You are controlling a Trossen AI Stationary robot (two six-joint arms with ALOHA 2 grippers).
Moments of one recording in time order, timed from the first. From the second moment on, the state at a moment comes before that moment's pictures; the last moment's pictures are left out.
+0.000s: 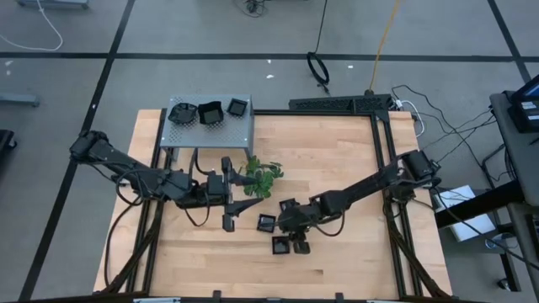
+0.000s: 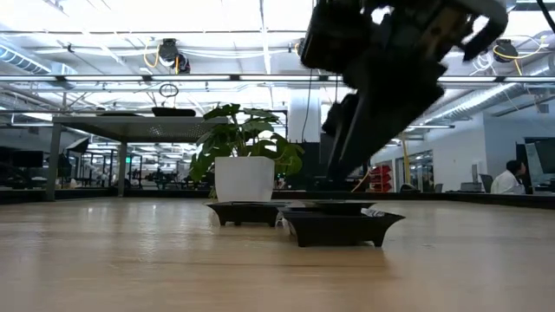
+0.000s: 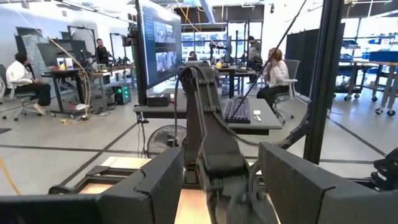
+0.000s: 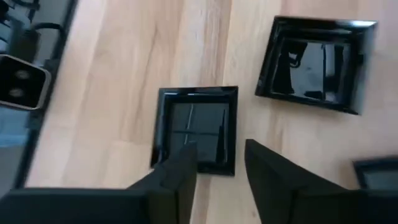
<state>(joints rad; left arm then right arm) -0.42 1.29 1.03 0.39 -0.50 0.05 0.31 1.82 1.06 -0.12 -0.16 0.33</state>
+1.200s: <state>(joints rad) -0.34 1.29 1.03 0.39 -0.50 0.05 0.26 0.51 0.37 -0.05 0.36 0.36</state>
